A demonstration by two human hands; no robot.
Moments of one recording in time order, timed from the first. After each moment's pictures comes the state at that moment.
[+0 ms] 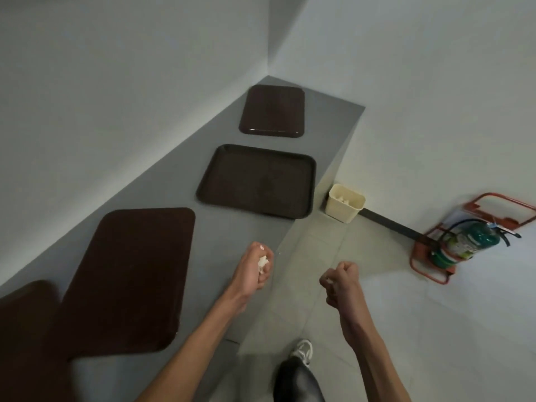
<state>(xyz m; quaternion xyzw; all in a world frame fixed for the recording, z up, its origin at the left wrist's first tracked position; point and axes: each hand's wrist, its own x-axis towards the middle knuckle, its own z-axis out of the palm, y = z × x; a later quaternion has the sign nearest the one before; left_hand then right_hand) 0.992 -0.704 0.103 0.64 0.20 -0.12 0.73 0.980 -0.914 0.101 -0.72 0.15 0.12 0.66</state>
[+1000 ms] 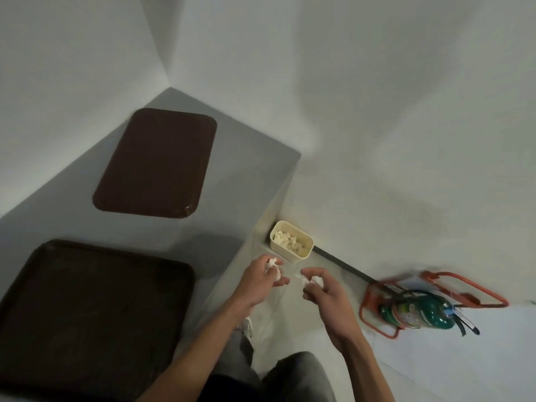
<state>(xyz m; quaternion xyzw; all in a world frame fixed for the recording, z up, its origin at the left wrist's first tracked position) 1.536 -0.984 0.018 0.69 0.19 -0.24 0.65 1.511 -1.173 0.045 -0.75 0.14 0.19 0.61</state>
